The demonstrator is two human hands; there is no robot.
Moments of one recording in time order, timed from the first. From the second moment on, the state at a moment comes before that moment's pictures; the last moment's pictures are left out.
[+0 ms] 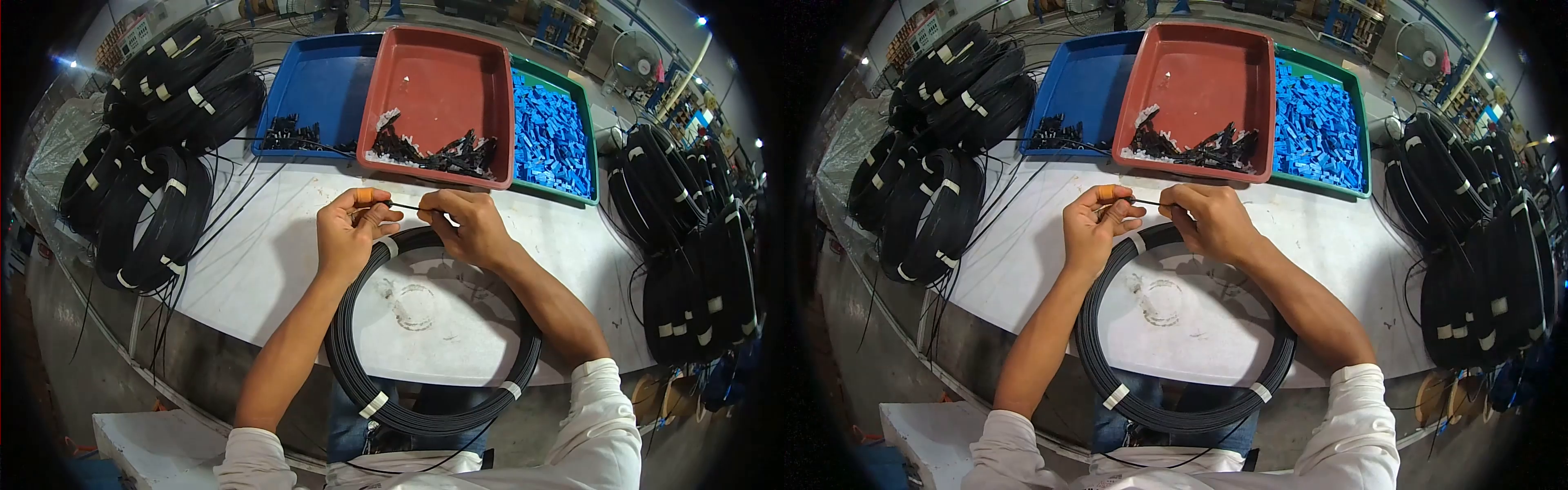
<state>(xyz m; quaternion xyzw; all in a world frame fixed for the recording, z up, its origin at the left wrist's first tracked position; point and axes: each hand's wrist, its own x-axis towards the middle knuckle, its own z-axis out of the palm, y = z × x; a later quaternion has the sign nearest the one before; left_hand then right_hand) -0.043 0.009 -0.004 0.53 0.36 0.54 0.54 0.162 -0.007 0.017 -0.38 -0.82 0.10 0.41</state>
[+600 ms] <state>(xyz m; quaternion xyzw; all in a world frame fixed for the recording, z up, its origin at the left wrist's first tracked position) -0.040 0.006 -0.007 0.59 0.37 0.54 0.47 0.162 -0.004 0.018 -0.40 -0.80 0.14 0.43</state>
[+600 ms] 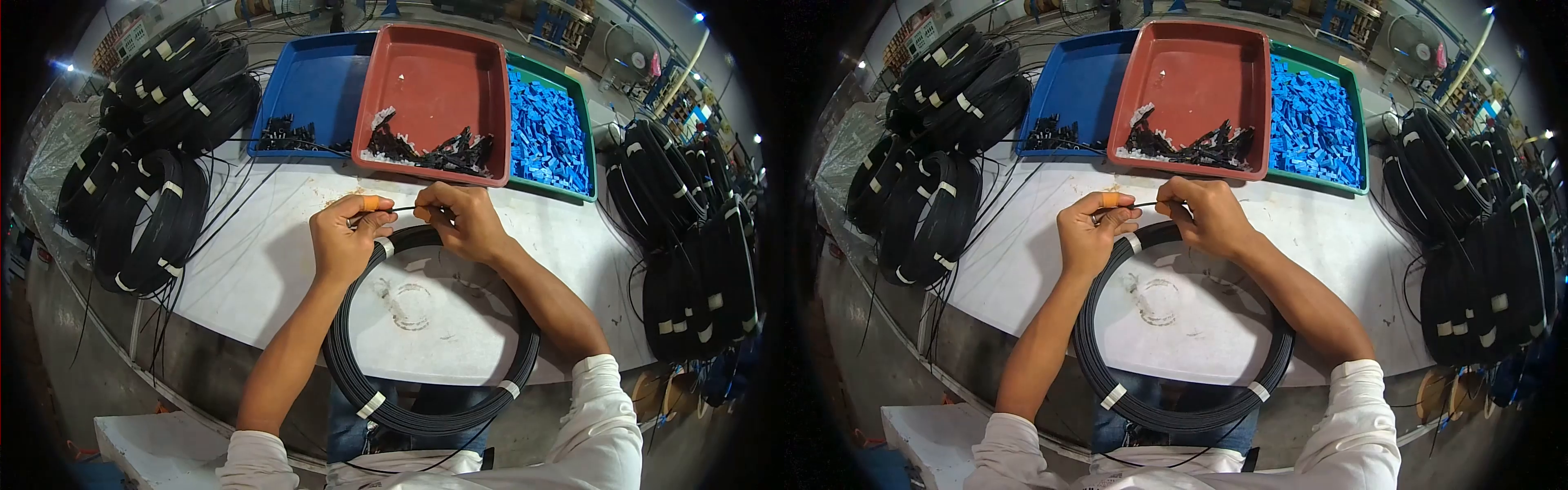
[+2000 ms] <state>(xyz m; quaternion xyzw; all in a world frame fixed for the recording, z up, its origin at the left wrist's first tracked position) -0.037 0.005 -0.002 0.58 0.30 0.62 0.42 0.157 0.002 0.014 -0.44 -0.76 0.25 0.41</state>
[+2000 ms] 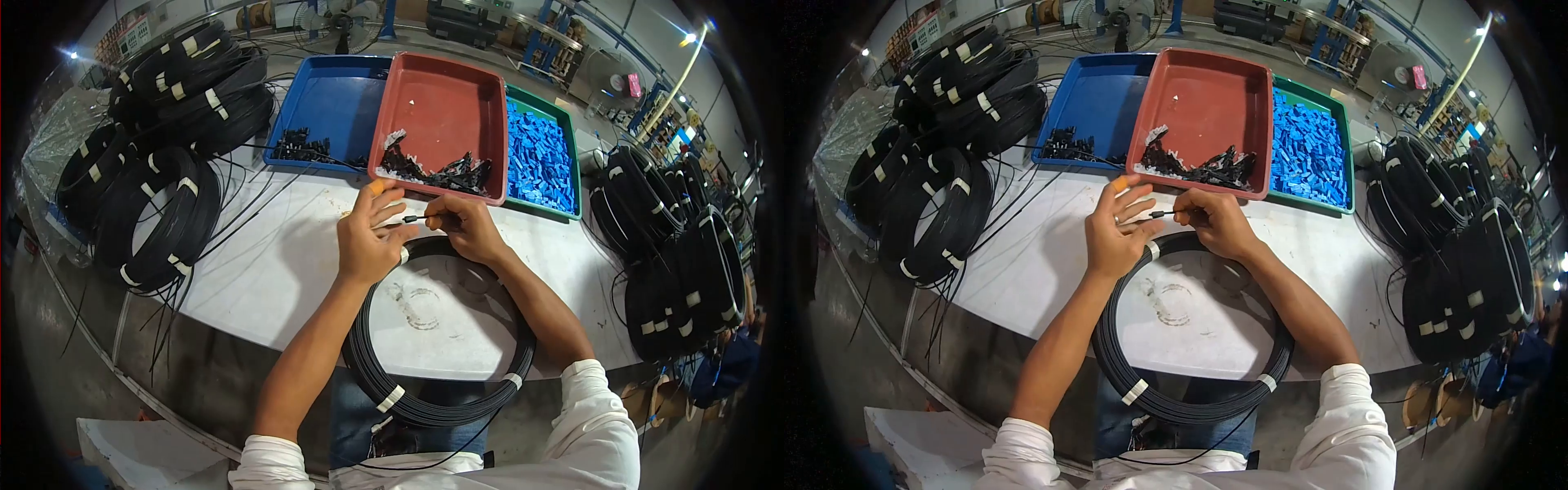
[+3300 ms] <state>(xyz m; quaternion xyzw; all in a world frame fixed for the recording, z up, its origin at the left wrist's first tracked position) 0.023 0.158 0.038 0.97 0.17 0.11 0.13 0.165 0.006 0.008 -0.34 -0.87 0.16 0.31</state>
